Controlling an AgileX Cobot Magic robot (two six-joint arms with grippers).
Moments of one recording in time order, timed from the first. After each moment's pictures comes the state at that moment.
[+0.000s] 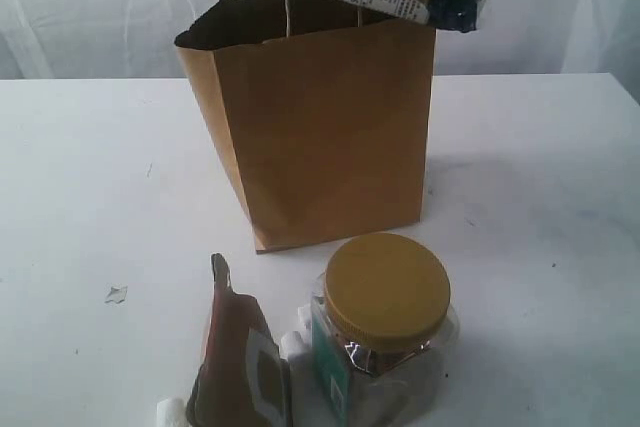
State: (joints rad) left arm 0.03 0.23 0.02 0.24 0.30 -0.18; right arm 0.23 1.82 -1.95 0.96 1.26 -1.17
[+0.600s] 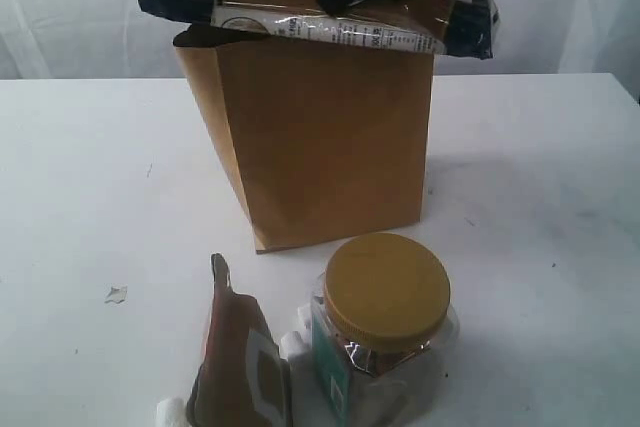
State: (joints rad) left arm 0.03 0.23 0.02 0.24 0.30 -0.18; right arm 0.26 1.84 -1.93 0.78 1.26 -1.23
